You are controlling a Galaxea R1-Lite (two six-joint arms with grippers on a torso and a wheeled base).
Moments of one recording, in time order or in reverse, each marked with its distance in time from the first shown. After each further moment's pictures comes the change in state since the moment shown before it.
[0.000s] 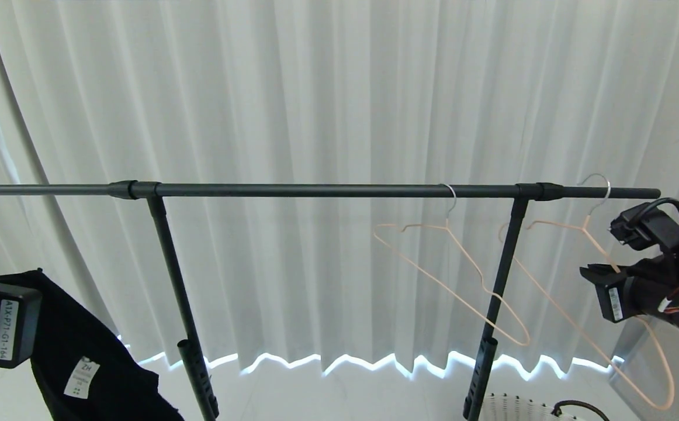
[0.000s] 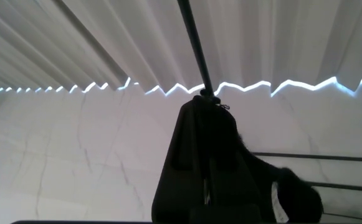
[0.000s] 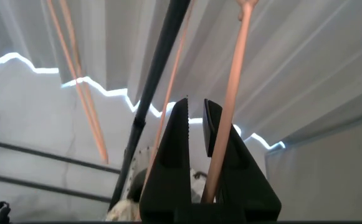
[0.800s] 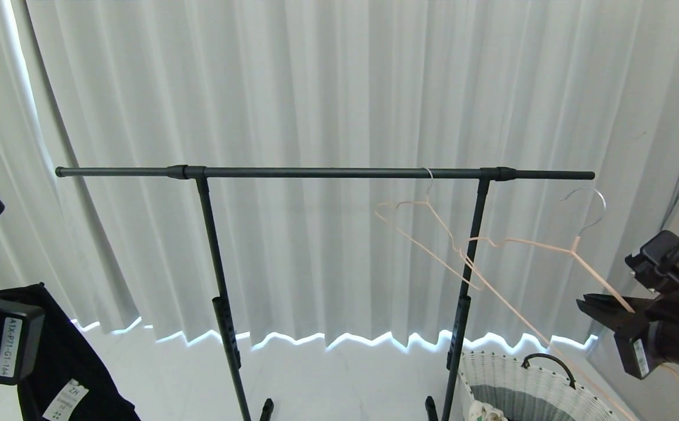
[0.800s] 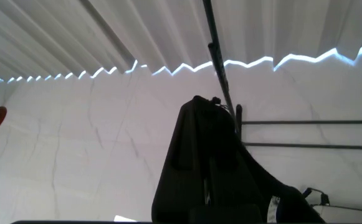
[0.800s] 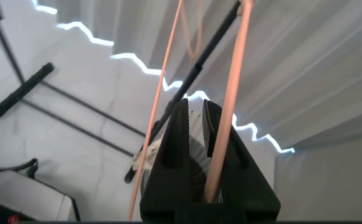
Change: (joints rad) left arm -0.003 -0.002 0.044 -0.001 0.000 0.000; right arm 0.206 -0.219 0.072 0.174 0.003 -0.034
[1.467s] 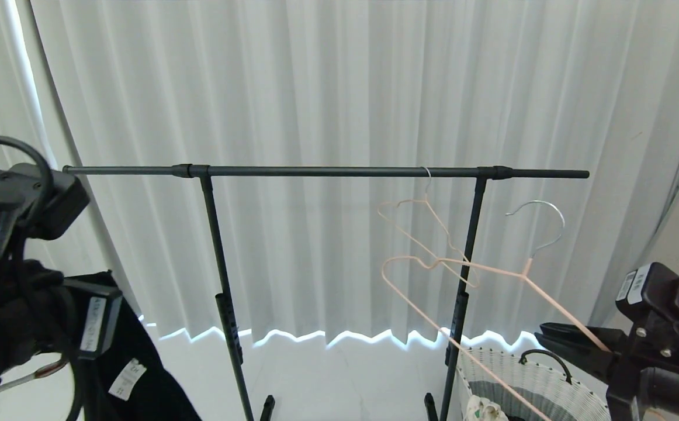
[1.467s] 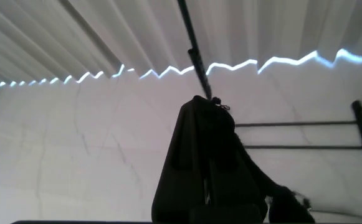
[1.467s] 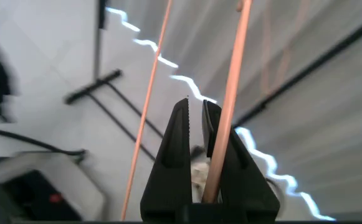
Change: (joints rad) left arm -0.052 0.139 -0.008 -0.129 -0.002 -0.051; right arm 0.306 -0.042 0.027 -0.017 0.054 0.049
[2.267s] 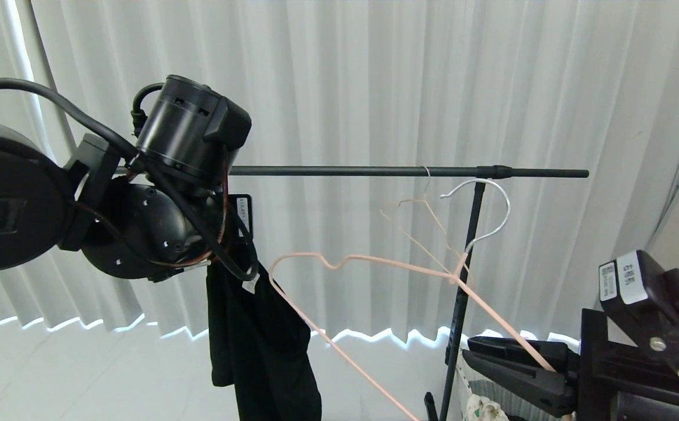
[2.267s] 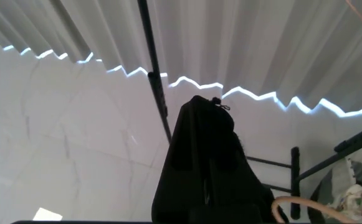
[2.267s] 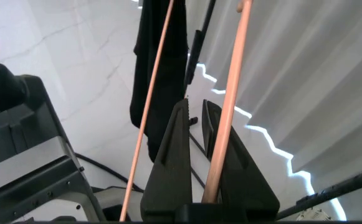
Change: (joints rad) left arm 0.026 0.430 -0.389 -0.042 0.003 -0.259; right arm 0.322 0.103 -0.085 -0.165 0.003 0.221
